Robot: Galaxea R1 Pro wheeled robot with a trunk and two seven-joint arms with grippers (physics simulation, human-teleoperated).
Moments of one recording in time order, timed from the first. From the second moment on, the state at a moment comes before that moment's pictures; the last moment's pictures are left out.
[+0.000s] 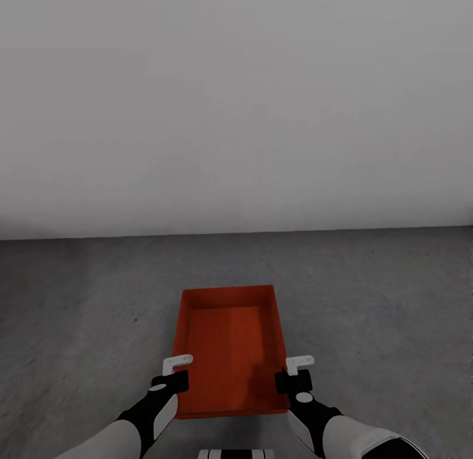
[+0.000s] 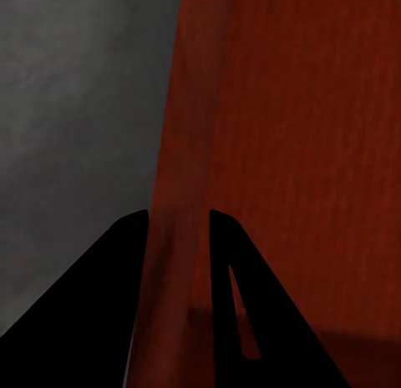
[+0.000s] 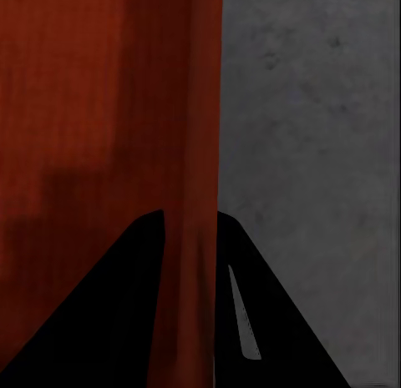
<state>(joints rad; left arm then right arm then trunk) -0.63 -0.11 -0.03 -0.23 0.16 -0.01 0.22 -0.70 0.15 0.28 -0.02 -0.11 -0.25 -0.24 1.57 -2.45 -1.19</state>
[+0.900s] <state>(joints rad) -0.64 -0.11 -0.03 -0.23 0.15 -0.01 0.23 -0.70 0.14 0.28 -0.02 -0.11 -0.25 -0.24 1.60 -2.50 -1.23</state>
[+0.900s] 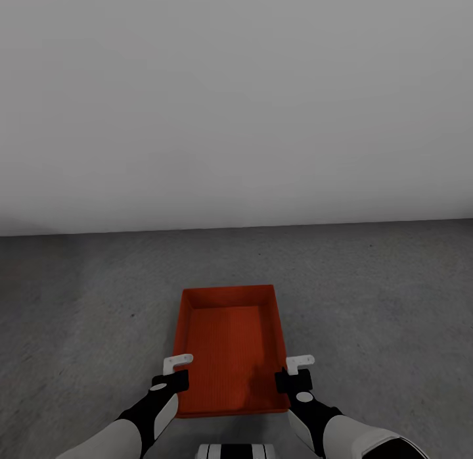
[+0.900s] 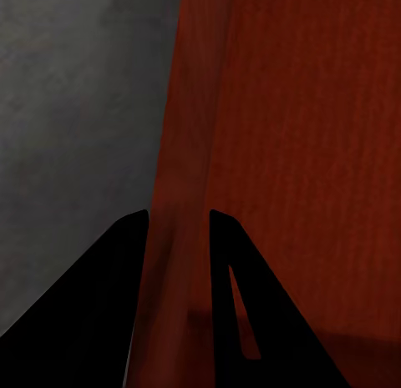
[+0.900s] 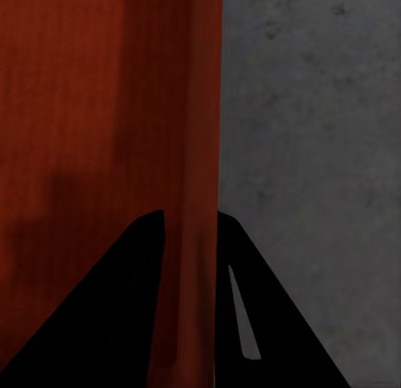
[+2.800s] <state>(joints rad) -0.63 -0.11 0.00 -0.23 0.14 -0.01 0.24 -0.70 0.14 0.24 -0.01 -0.13 -0.25 -0.24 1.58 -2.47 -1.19</state>
